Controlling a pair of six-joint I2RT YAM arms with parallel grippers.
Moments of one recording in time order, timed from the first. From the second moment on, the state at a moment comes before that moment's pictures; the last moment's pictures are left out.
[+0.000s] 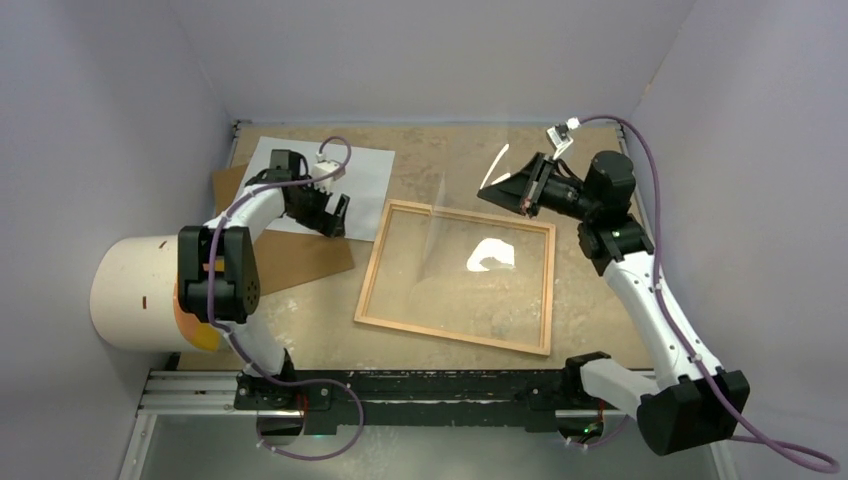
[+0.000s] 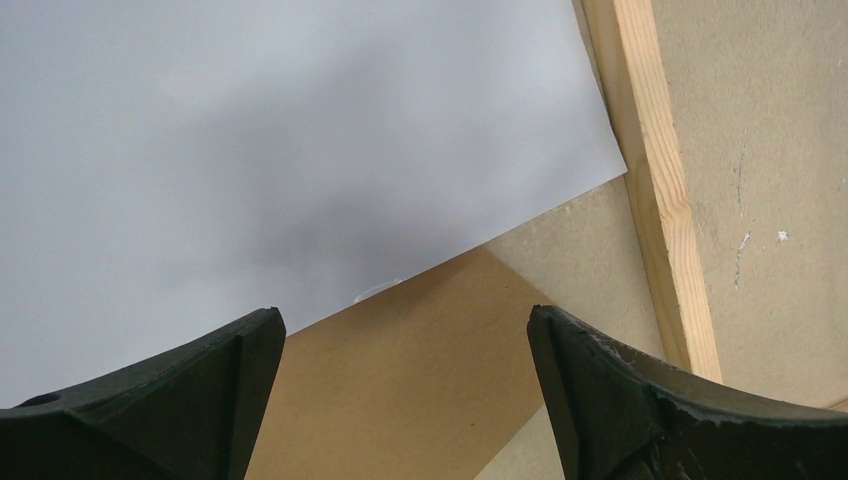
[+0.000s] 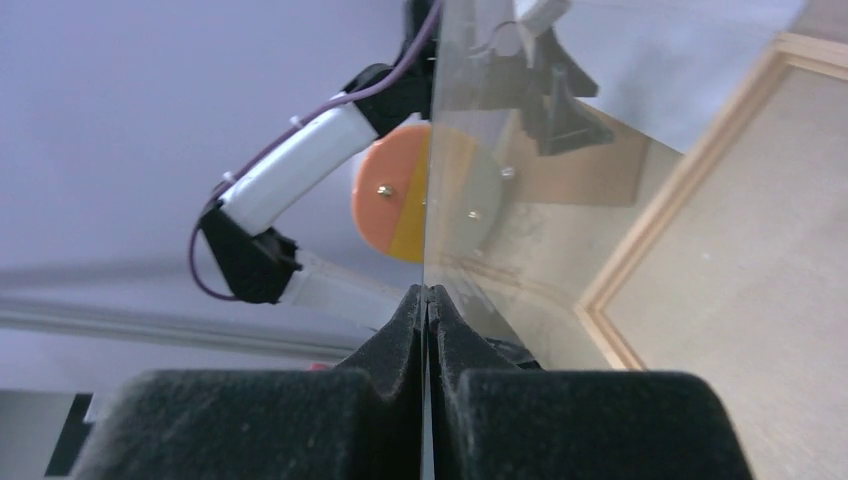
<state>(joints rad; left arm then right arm) -0.03 1.76 1.19 -0.53 0.38 0.39 0.18 1.08 1.01 -0.10 -0.86 1.00</state>
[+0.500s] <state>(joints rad) 0.05 1.68 1.24 -0.54 0.35 0.35 0.22 1.08 0.91 0.34 -0.89 1.40</state>
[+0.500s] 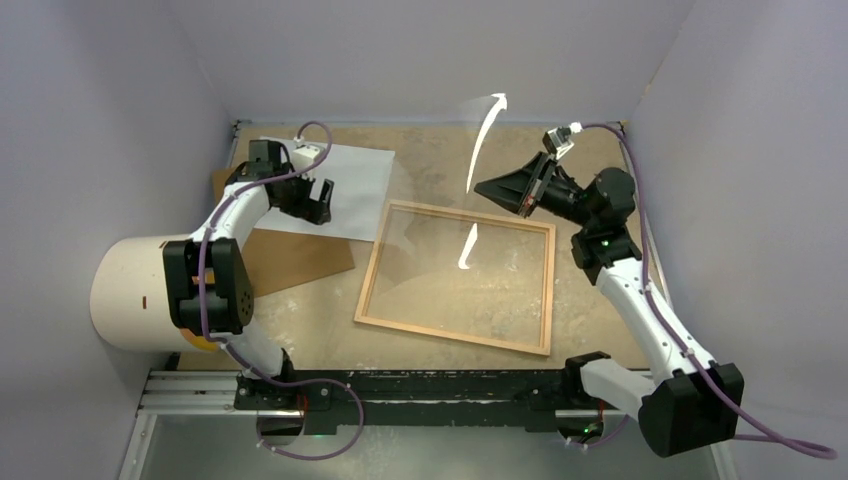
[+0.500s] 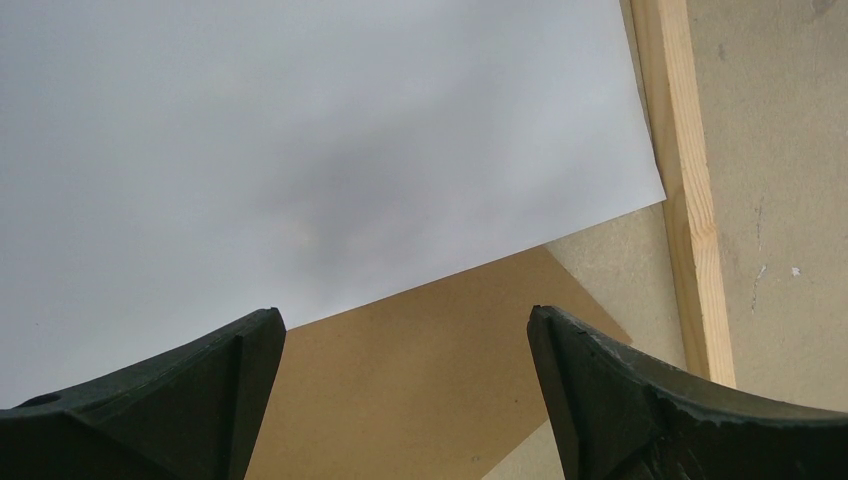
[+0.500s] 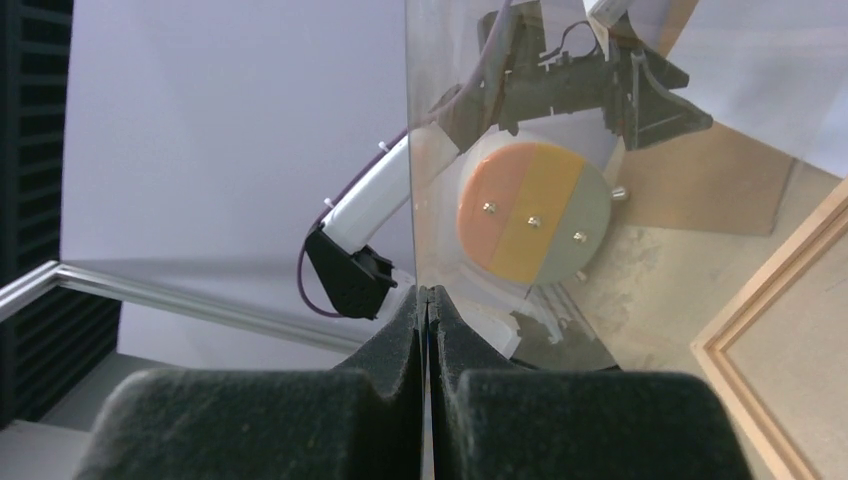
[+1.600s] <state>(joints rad) -0.07 1.76 1.16 -0.52 0.32 0.38 -0.04 1.14 0.49 -0.16 -0.80 0.83</state>
